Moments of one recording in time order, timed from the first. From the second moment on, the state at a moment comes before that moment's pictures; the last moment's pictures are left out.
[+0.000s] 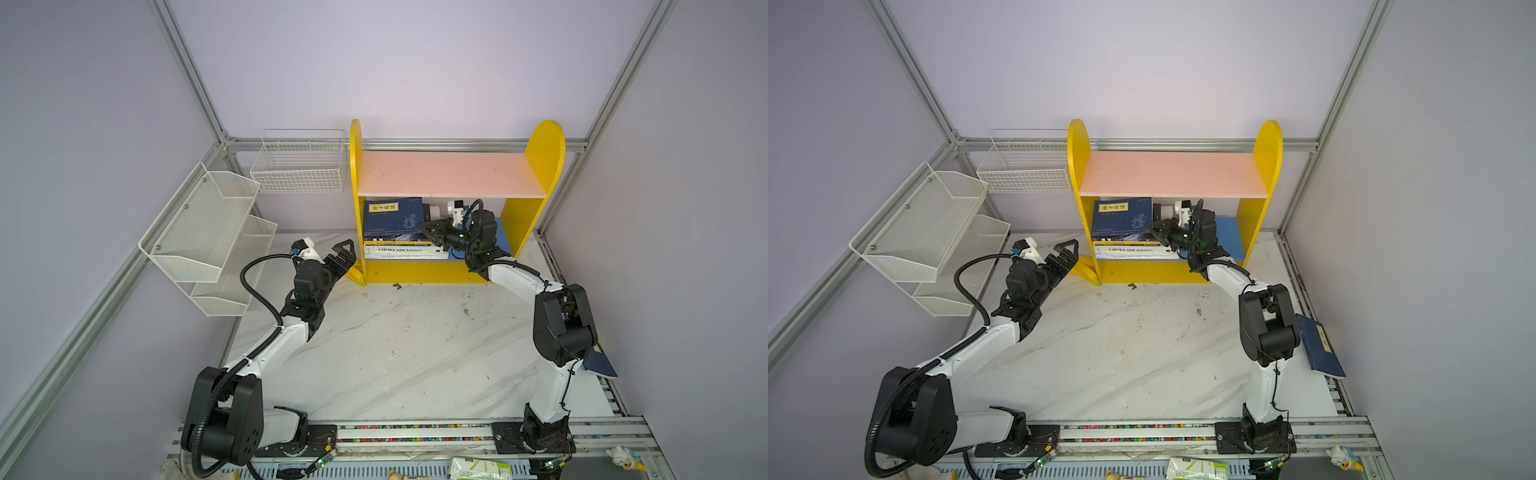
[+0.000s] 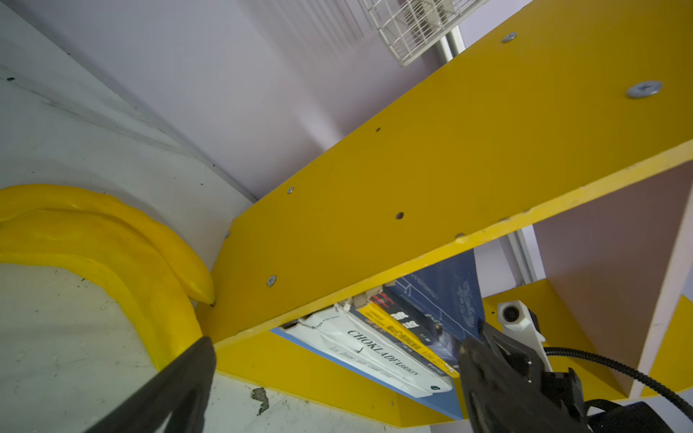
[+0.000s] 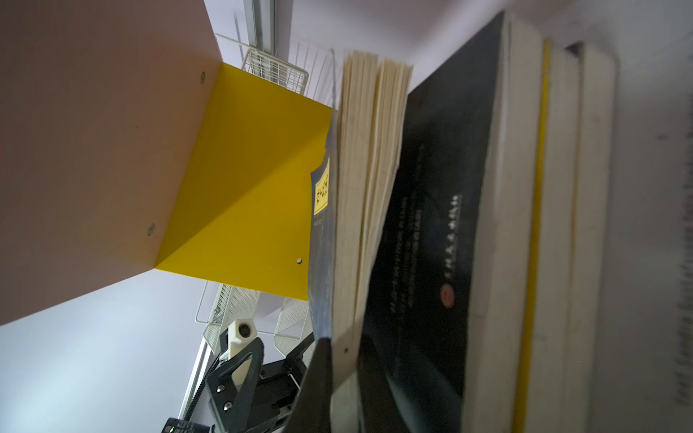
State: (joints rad) left arm -0.20 1.34 0.79 0.41 0.04 -0.93; right arm 0.33 1.93 1.46 0.39 -0.72 1.12
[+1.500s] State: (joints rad) left arm -0.21 1.67 1.06 0.50 0.20 -0.84; right arm 0.36 1.89 1.46 0.27 -0.64 1.03
